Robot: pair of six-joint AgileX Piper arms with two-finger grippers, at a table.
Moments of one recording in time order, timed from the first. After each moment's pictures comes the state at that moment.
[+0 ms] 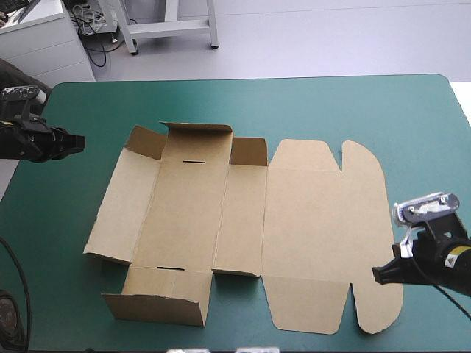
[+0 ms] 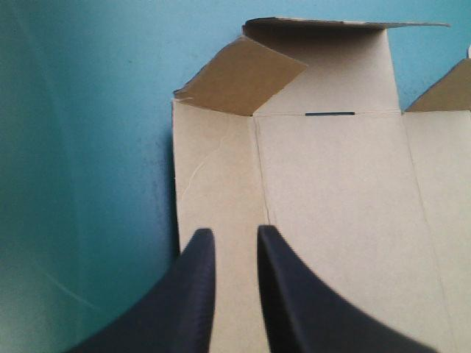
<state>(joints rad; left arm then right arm) 0.36 1.46 -1.52 -0.57 1.25 0.52 0.11 0.72 -0.95 0.13 1.23 -0.22</state>
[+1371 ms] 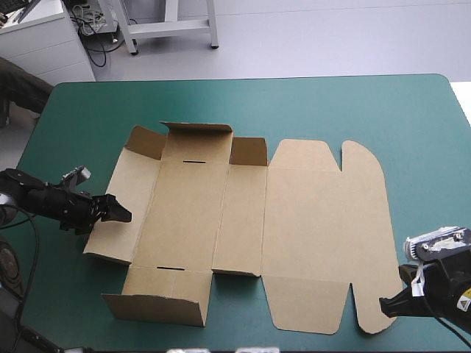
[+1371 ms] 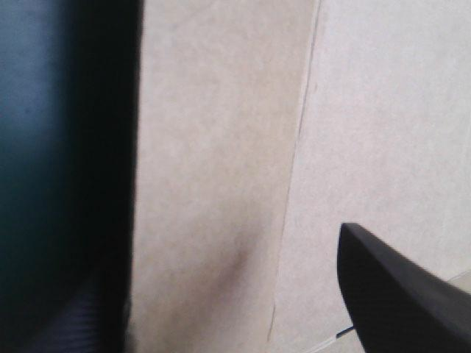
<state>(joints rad) 0.40 1.70 -1.02 -0.71 1.20 0.66 0.11 0.52 -0.85 0.13 1.25 -0.21</state>
